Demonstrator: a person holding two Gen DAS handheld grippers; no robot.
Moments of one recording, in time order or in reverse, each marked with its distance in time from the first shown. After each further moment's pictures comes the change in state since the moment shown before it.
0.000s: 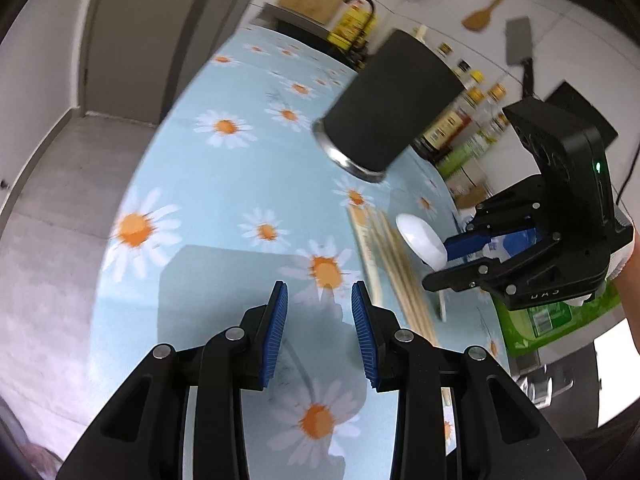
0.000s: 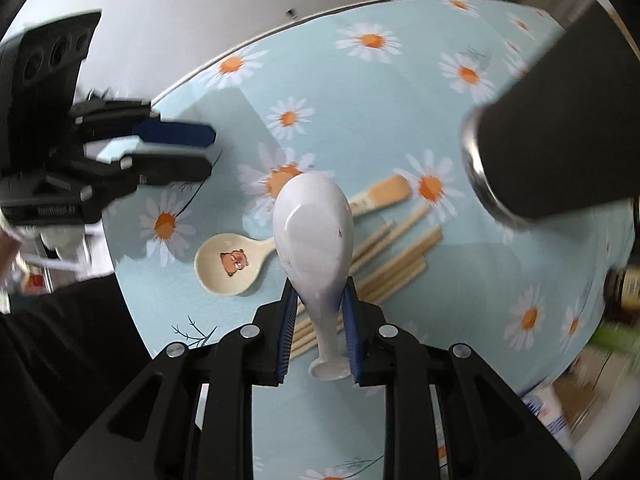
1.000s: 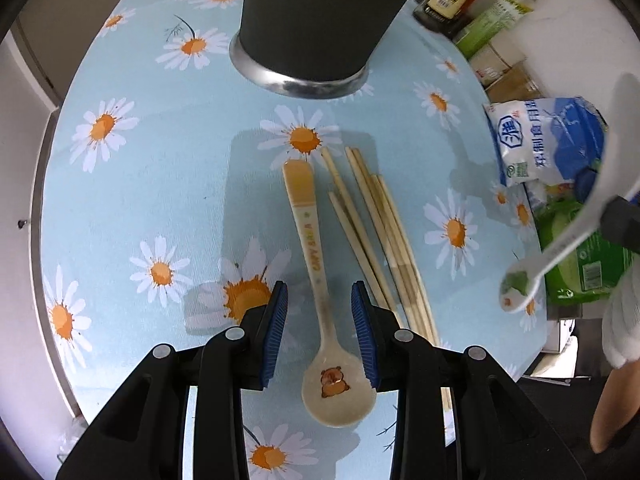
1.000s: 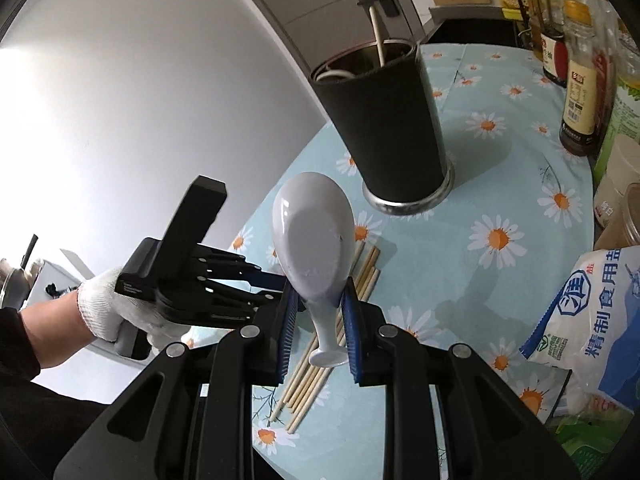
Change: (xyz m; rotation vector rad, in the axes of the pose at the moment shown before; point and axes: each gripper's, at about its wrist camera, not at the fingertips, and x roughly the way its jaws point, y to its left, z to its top) left arm 0.101 -0.065 0.051 0.175 0.494 0.197; right arm -0.096 -0.053 -0.133 0.522 -0.655 0.242
